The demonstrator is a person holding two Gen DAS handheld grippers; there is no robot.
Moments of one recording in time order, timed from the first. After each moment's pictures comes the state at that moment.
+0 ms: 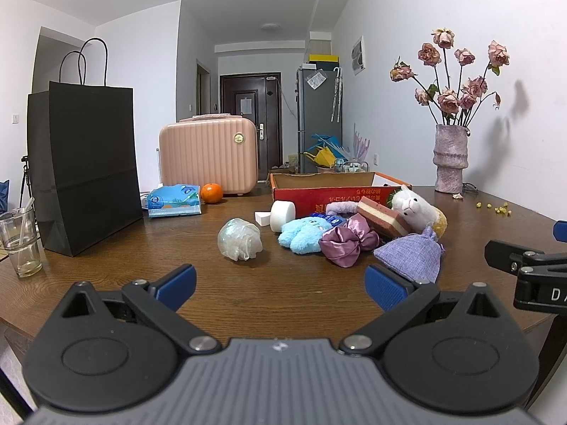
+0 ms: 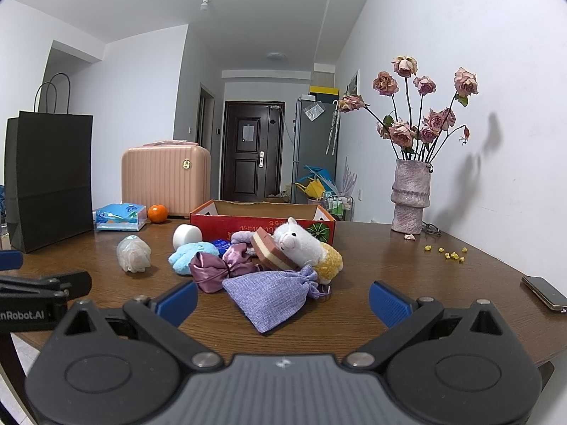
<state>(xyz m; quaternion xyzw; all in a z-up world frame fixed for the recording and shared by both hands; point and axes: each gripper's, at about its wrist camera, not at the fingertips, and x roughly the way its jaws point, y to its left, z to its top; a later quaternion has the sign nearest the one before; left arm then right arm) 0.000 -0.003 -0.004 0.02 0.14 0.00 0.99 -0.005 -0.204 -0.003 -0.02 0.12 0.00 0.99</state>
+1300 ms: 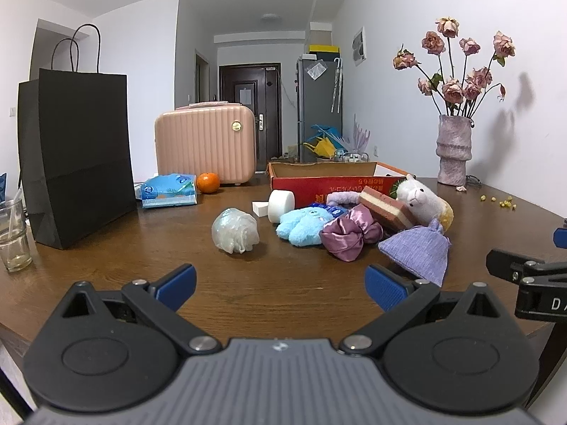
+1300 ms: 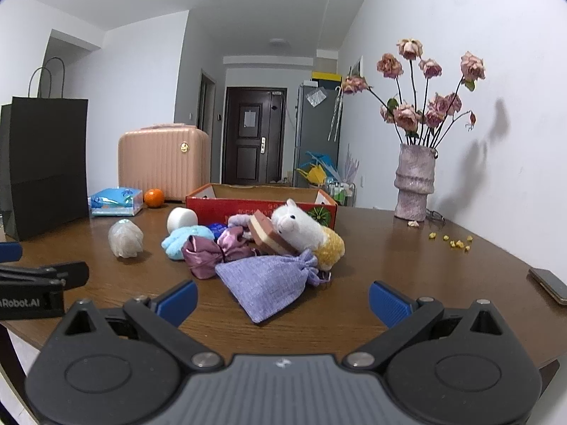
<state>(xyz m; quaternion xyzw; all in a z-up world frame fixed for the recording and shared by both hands) 0.017 -0.012 -0.021 0.02 0.15 0.00 0.99 0.017 -0.211 -0.018 -0.02 0.15 0.01 0.99</state>
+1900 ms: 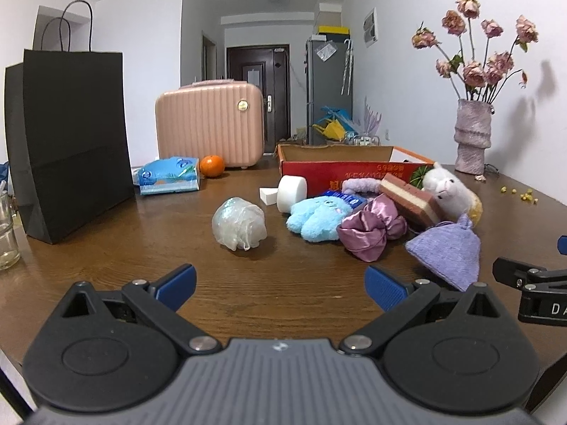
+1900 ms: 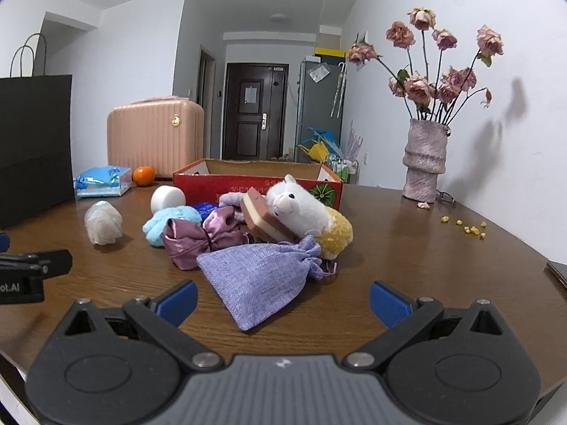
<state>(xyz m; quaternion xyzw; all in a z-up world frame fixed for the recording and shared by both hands) 0.075 -0.005 -0.025 0.01 0.19 0.01 0.98 0.084 -0.215 -0.034 -0.03 0.19 0.01 0.98</state>
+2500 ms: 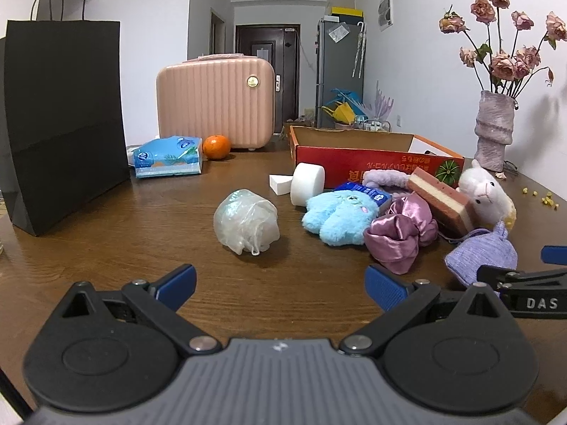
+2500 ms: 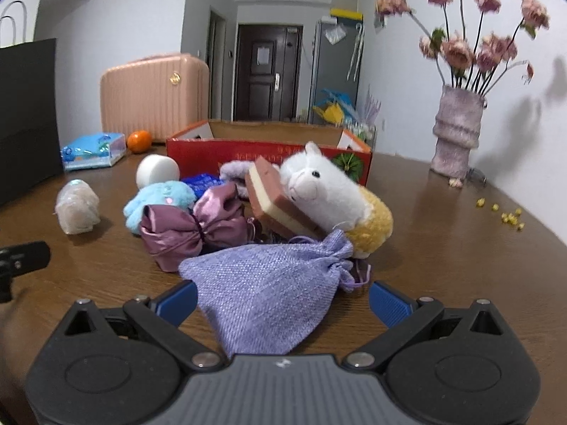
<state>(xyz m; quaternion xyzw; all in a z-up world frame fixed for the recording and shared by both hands) 0.137 0.010 -0.033 -0.01 0.23 0.02 0.97 0.177 -0.207 -0.048 -0.03 0.27 0.03 0.96</state>
